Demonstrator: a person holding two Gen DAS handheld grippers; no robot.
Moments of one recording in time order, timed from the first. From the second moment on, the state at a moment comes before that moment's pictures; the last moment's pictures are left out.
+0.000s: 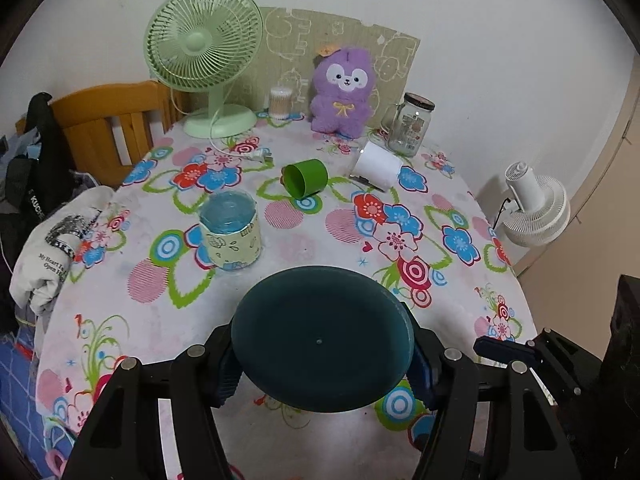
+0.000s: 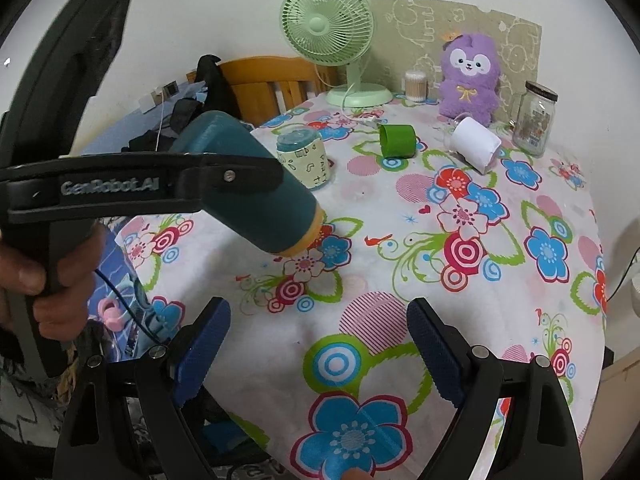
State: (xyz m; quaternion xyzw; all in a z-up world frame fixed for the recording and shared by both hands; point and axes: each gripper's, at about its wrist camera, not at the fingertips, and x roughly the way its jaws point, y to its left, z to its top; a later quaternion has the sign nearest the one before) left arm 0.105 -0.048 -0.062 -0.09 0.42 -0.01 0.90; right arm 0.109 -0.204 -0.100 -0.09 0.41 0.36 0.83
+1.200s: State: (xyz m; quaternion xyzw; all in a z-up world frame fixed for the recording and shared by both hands) left arm 0.111 -0.054 -0.098 -0.06 0.44 0.01 0.90; right arm 0.115 -0.205 -0.113 -0.09 0.42 0.35 0.83
